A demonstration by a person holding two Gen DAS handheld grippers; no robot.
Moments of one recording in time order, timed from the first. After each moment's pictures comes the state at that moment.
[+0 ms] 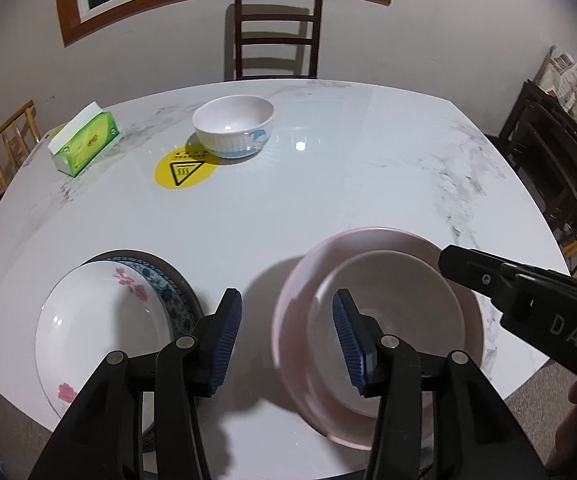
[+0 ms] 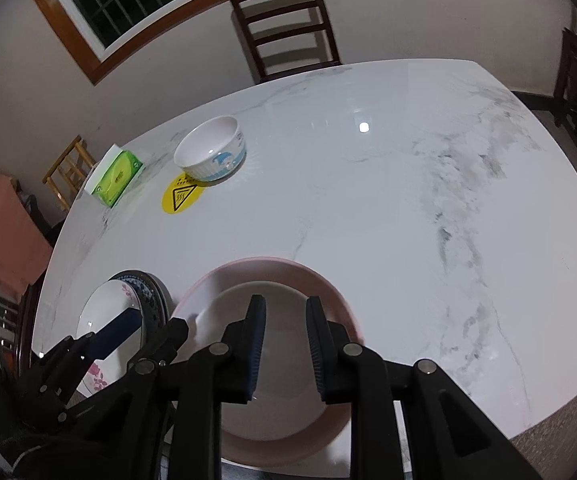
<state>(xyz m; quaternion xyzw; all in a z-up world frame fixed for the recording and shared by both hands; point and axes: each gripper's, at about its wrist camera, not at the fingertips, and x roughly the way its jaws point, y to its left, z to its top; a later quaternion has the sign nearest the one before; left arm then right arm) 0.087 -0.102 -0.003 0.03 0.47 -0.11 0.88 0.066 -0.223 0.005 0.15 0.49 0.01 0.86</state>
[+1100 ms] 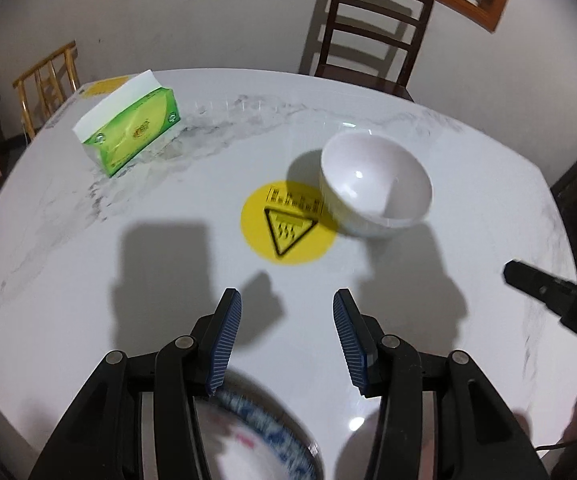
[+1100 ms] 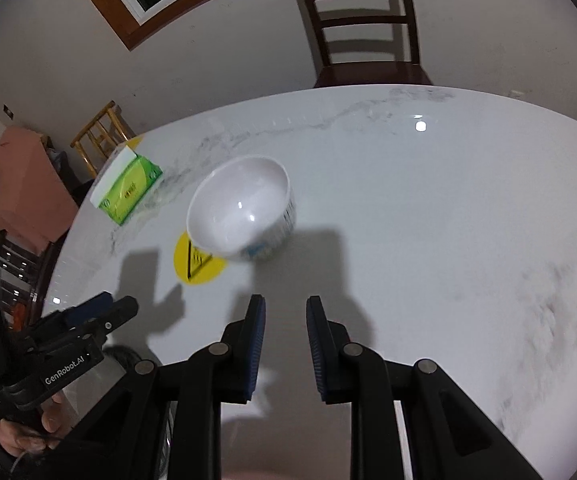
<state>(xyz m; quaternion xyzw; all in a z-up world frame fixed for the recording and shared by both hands) 0.256 -0.007 -0.011 -0.06 0.52 -0.02 0.85 0.259 -0.209 -0.006 0.12 0.52 0.12 0.84</state>
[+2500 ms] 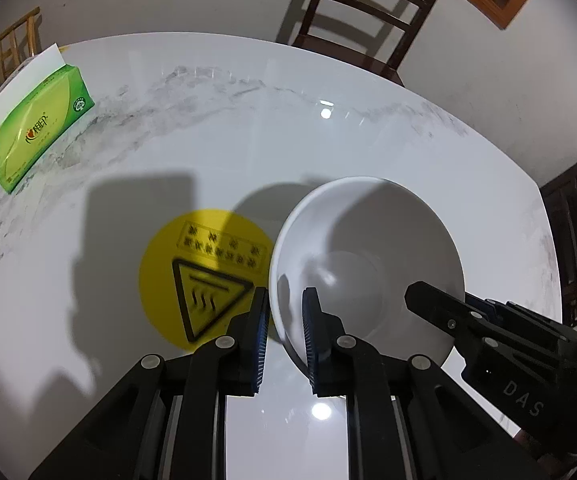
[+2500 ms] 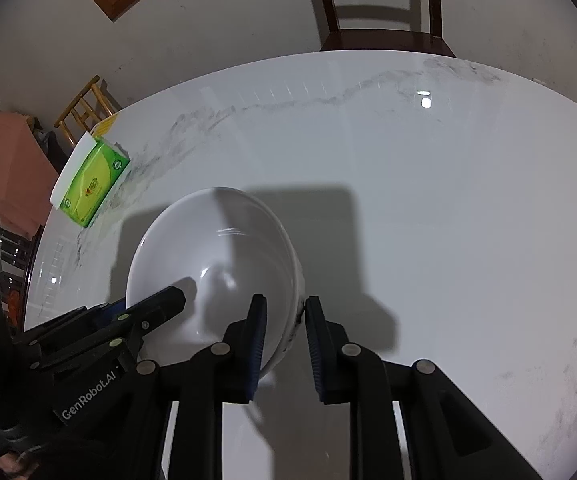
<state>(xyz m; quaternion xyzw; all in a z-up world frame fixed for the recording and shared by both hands) 0.344 -0.045 -0.062 -0.09 0.56 -0.06 0.82 0.331 -0.189 -0.059 0.09 0.57 0.12 0.81</state>
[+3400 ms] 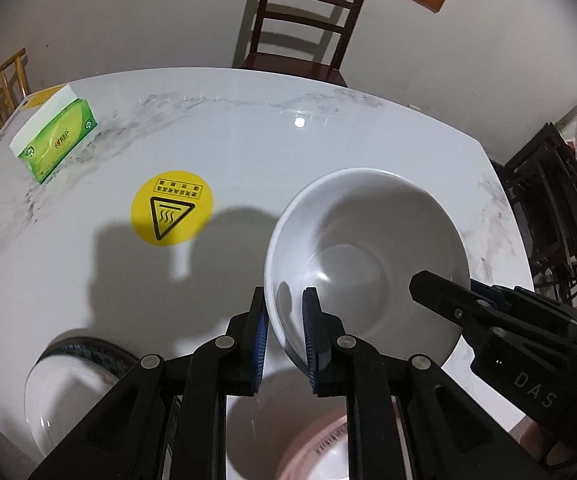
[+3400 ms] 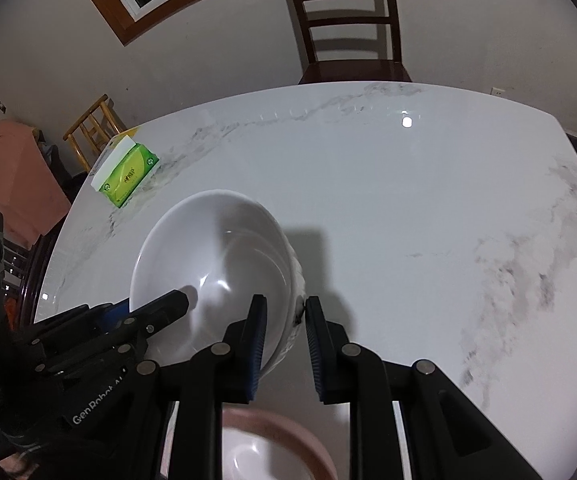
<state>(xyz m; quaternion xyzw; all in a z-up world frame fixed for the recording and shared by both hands) 0.229 -0.097 0.010 -0.05 0.53 -0.11 0.84 0.203 -0.230 0.026 0.09 0.53 0.09 0.84</state>
